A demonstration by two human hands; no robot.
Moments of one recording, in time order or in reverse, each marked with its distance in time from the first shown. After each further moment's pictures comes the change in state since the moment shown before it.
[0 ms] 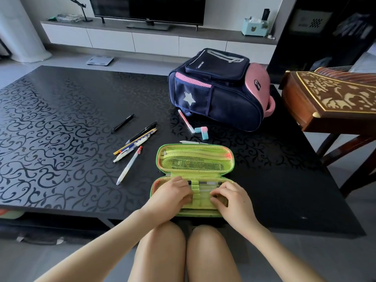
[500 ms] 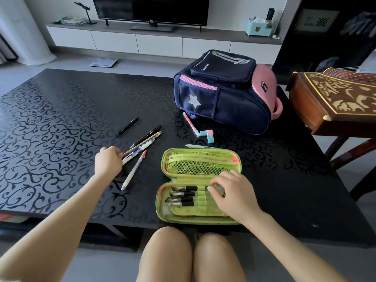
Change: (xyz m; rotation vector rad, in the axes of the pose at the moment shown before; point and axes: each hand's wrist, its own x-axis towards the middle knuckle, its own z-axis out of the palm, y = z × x) left_hand -0.009 -0.160 -0.075 0.180 0.160 -1.073; right_hand 0.039 -0.024 -0.011 -0.194 0.034 -0.126
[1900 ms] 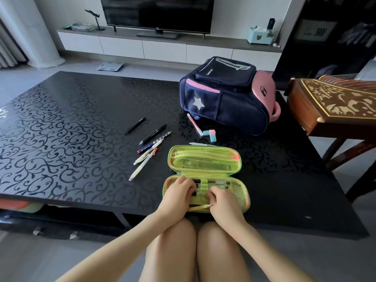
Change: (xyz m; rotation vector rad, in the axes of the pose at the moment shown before) left_hand -0.172 0.084 0.025 -0.307 -0.279 0.607; right_hand -0.032 -0.044 0.013 0.196 -0.214 0.306
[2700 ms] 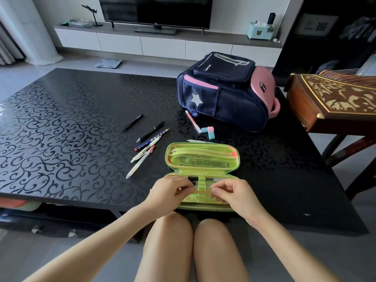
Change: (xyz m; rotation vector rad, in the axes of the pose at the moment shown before) left_hand -0.001 -0.001 -0.028 -0.030 -0.037 0.160; right_hand -0.001 0.016 -0.043 0.612 -0.118 0.097
